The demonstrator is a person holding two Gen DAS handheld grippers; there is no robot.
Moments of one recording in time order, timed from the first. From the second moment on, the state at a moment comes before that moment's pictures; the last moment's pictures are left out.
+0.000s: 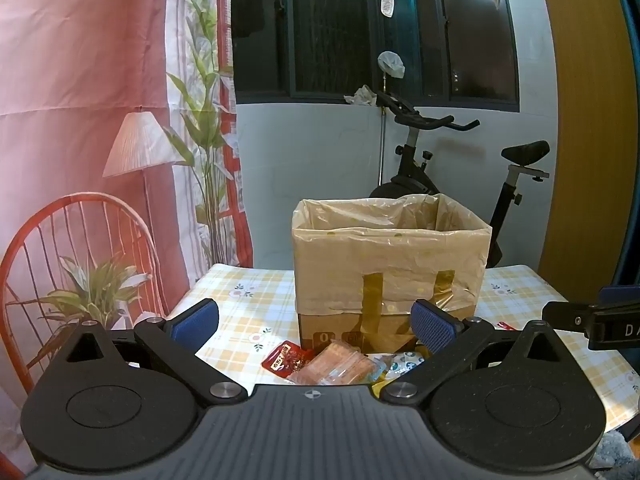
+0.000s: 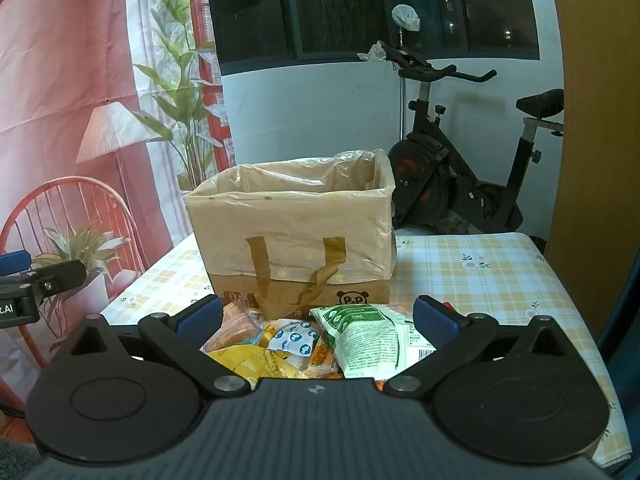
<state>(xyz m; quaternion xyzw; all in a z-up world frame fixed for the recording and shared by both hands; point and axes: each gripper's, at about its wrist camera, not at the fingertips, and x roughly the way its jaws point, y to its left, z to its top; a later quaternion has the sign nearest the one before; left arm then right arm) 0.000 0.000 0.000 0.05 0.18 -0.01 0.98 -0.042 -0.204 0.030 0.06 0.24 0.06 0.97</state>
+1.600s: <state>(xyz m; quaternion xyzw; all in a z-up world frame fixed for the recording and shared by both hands) 0.004 0.005 -0.004 0.05 0.18 0.00 0.98 -0.041 -0.201 0.030 0.06 0.24 0.06 0.97</state>
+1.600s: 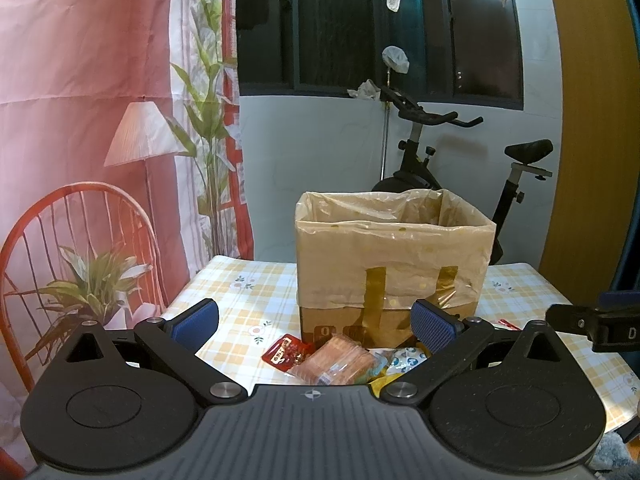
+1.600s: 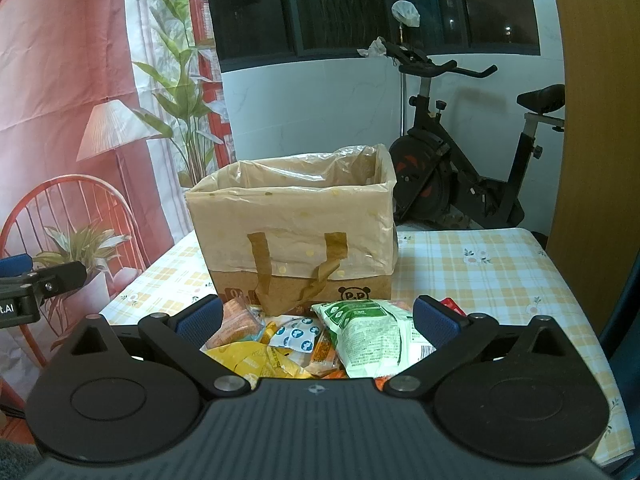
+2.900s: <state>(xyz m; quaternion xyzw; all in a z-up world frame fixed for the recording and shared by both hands) 0.093 0.023 -0.156 -0.01 0.45 -0.10 0.89 0.013 -0.220 -0.089 0.09 0.39 0.05 0.92</state>
